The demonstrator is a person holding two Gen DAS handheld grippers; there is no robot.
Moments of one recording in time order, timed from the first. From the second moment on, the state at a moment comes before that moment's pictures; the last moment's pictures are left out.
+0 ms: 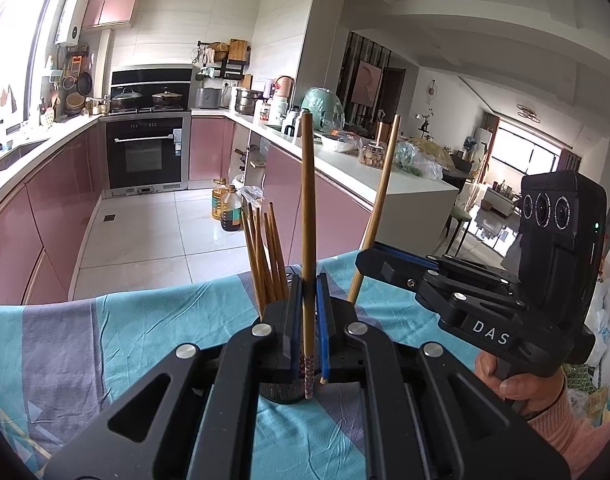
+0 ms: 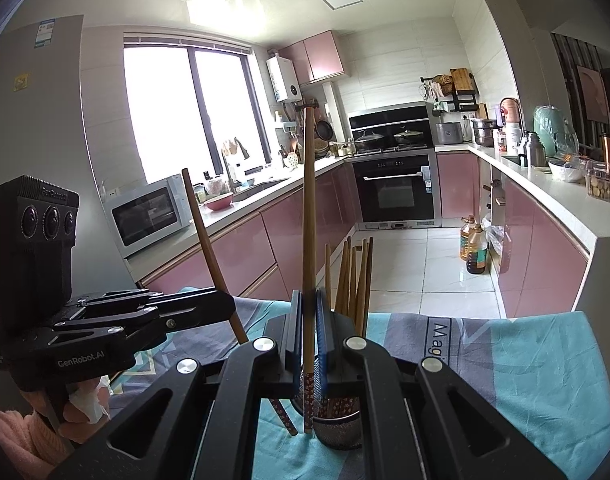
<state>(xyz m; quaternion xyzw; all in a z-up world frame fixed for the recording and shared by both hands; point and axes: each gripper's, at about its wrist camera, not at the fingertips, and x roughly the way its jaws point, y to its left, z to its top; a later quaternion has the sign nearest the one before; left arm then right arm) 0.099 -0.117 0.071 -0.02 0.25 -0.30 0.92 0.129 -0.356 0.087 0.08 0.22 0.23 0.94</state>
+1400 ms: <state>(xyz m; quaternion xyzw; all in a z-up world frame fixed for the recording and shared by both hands) 0.107 -0.113 0.070 -0.04 0.25 -0.28 0.92 0.162 -0.354 0.070 0.08 0.24 0.20 0.95</state>
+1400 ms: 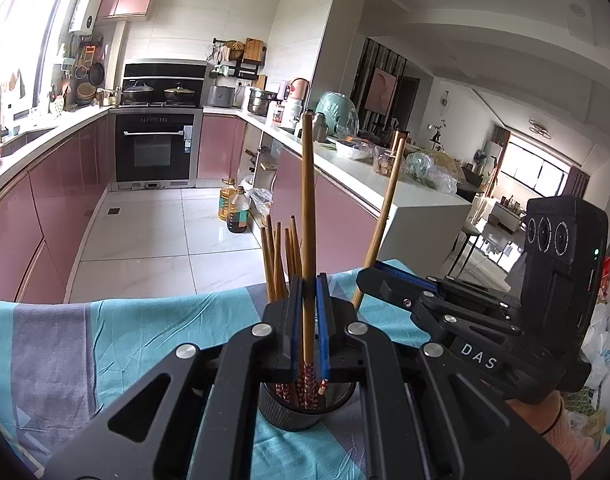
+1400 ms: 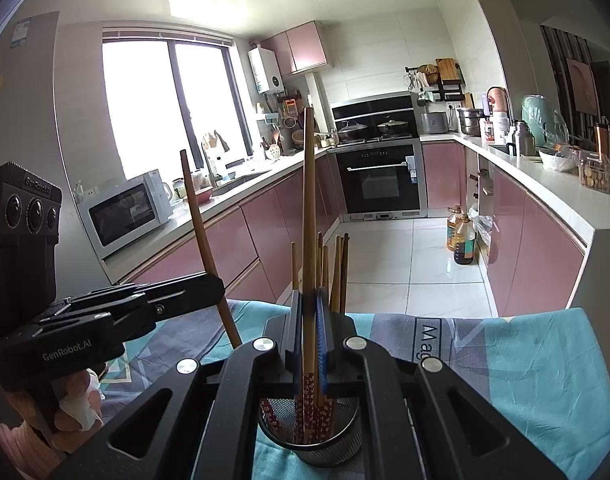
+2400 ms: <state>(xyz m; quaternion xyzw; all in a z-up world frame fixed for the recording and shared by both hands) 0.141 -0.130 0.039 -0.01 0.31 -0.28 0.91 0.173 -0.341 0.036 0.06 0.29 0.19 0.94</state>
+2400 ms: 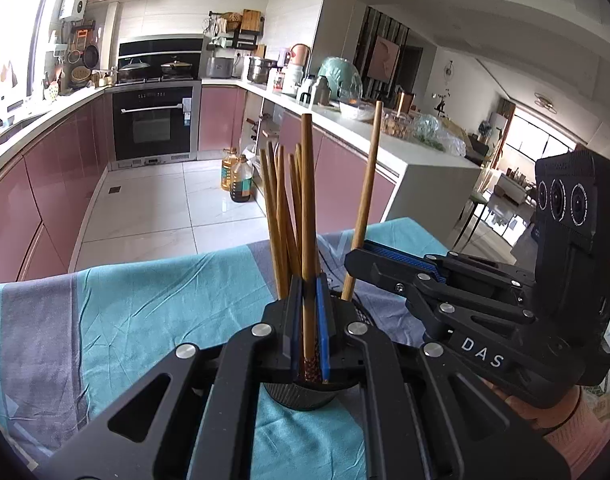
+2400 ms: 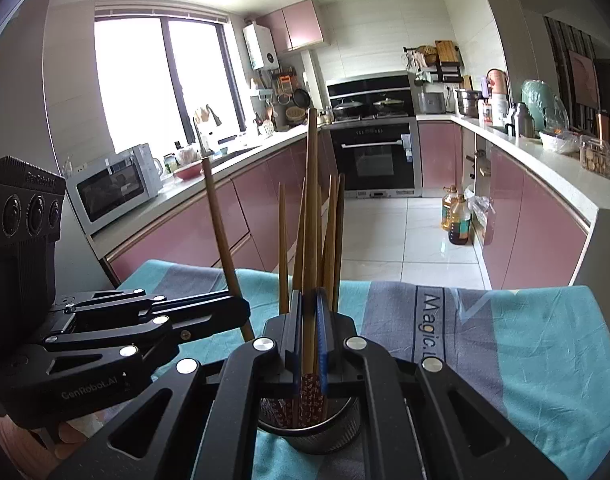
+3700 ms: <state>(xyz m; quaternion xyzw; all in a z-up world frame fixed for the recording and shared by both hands) 0.048 -0.014 0.007 -0.01 0.21 -0.11 0.97 0.083 -0.309 0.022 0.05 0.24 0.17 0.96</state>
